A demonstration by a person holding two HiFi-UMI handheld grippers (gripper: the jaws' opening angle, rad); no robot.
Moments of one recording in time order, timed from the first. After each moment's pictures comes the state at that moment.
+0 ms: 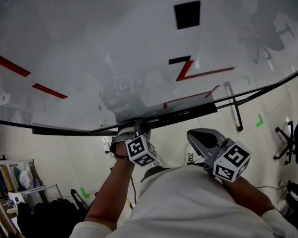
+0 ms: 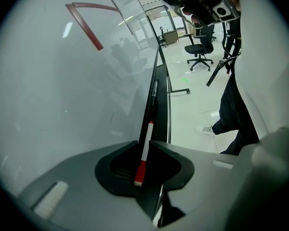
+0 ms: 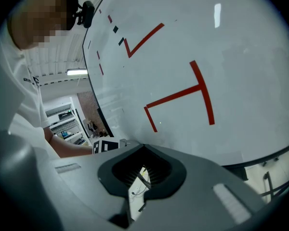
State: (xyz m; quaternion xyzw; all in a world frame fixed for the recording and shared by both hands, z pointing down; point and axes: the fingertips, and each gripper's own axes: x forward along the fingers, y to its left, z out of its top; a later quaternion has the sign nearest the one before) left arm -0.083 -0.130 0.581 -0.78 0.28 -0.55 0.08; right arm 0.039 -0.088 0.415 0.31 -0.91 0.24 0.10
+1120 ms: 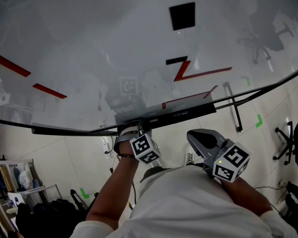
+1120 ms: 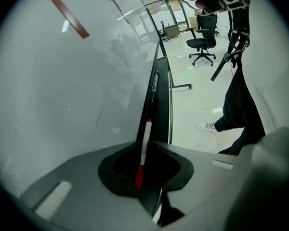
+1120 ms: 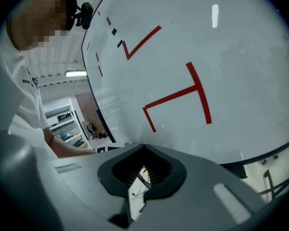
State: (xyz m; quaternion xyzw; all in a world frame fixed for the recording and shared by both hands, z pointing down) left arm -0.077 -0.136 0.597 -0.77 0.29 -0.57 0.08; right arm 0.043 -0.087 0.416 0.32 -0.91 0.24 0.10
